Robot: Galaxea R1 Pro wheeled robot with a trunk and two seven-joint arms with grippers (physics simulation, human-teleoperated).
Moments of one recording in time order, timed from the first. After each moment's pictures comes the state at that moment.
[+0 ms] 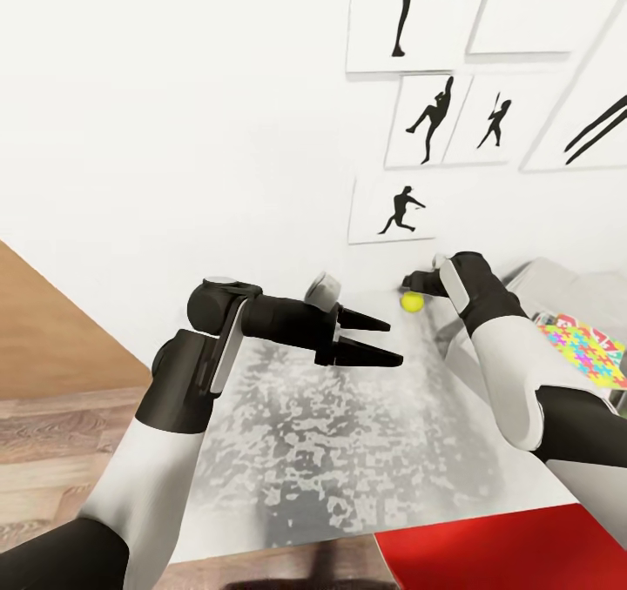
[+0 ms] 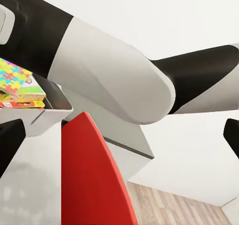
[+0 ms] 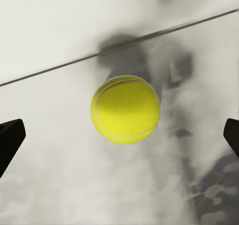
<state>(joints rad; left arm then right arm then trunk) -0.92 -0.17 -0.26 -1.48 0.02 1.04 -1.44 -1.32 -0.03 -0.11 -0.57 -0.11 0.81 -0.13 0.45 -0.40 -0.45</state>
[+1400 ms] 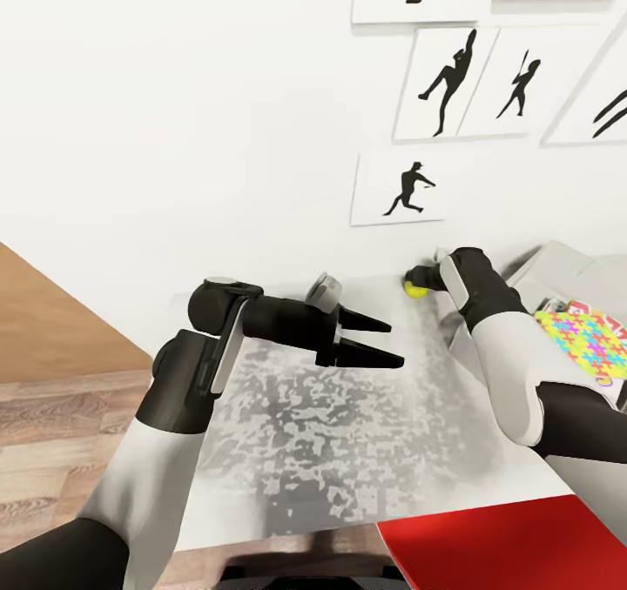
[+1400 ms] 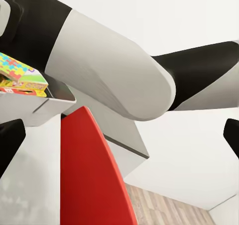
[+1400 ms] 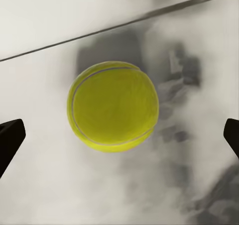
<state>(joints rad) -0.92 -0.17 -0.26 -1.48 0.02 1.04 -1.44 -1.33 -0.03 -0.11 -0.57 -0.07 0.78 -0.13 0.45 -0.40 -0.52</state>
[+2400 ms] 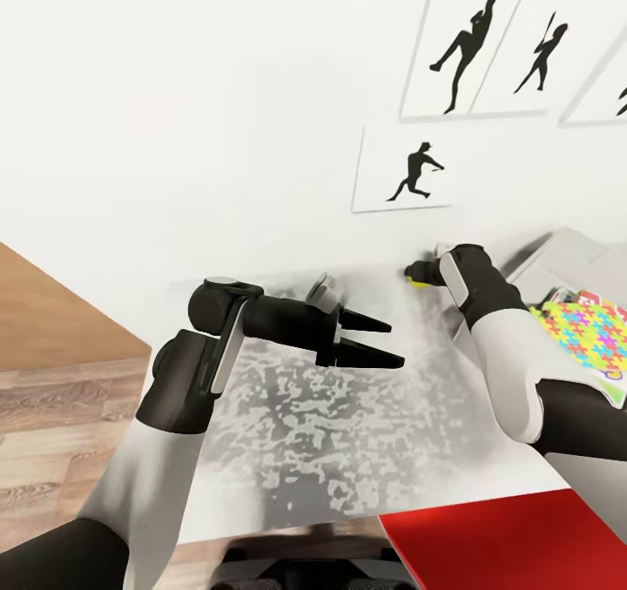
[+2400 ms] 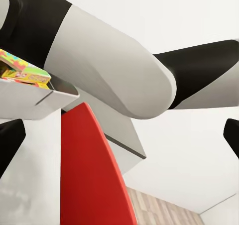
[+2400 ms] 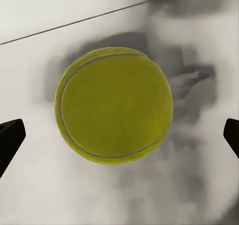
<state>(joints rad) -0.92 -0.17 -0.26 -1.48 0.02 1.04 -1.44 -1.34 -0.03 -0.11 -0.57 -0.07 0.76 -0.13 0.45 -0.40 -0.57</state>
